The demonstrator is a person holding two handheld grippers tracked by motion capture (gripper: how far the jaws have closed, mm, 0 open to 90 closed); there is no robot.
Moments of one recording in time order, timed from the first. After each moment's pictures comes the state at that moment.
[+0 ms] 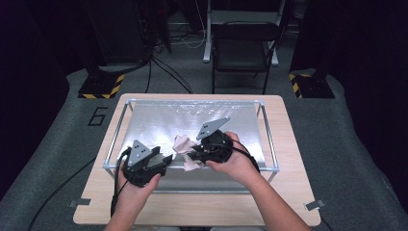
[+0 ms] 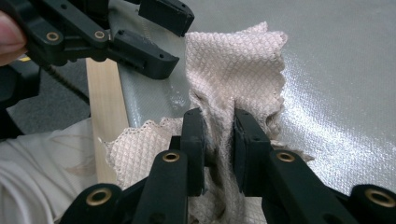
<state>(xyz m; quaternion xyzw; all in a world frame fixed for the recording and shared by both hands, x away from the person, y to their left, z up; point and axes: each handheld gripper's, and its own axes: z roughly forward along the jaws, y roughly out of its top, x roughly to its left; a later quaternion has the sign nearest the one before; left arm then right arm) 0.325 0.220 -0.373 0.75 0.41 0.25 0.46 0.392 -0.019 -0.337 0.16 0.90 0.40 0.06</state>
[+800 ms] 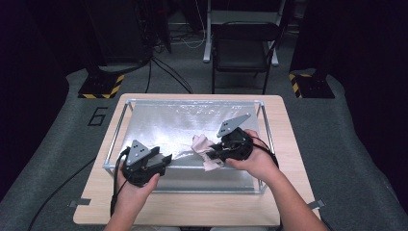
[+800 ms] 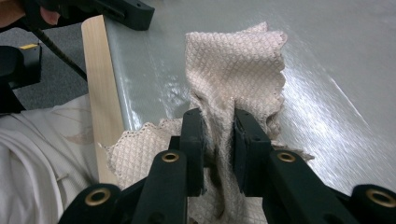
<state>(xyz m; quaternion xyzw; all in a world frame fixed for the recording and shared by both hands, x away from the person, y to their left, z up) 0.326 0.223 -0.373 0.75 0.42 0.24 0.46 0.397 -0.066 -0.332 0.17 0.90 0.39 0.06</state>
